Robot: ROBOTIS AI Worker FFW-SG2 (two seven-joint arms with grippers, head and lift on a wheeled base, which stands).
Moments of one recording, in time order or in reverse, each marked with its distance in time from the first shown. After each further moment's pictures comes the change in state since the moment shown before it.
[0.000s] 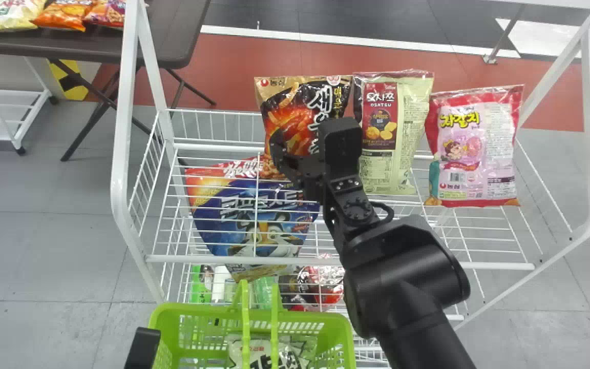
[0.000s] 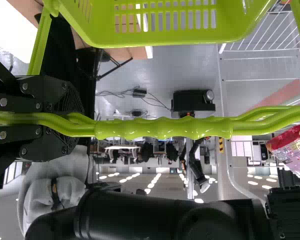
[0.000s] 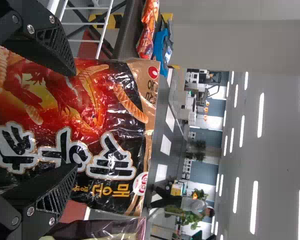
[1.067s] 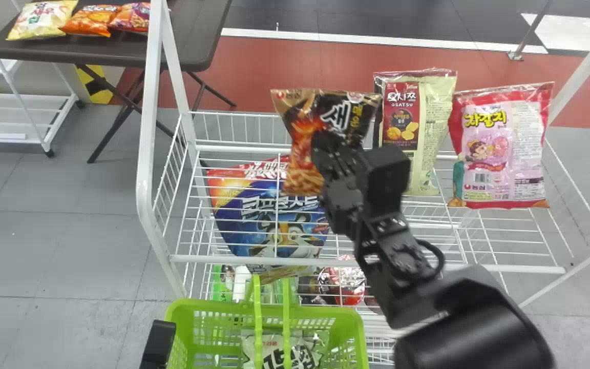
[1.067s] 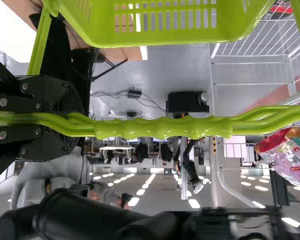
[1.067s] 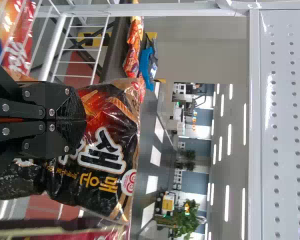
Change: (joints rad) left arm -0.017 -0.002 0.025 0.024 0.004 -0.002 0.002; right arm 0.331 -0.110 0.017 -0.477 -0.066 0.106 0.033
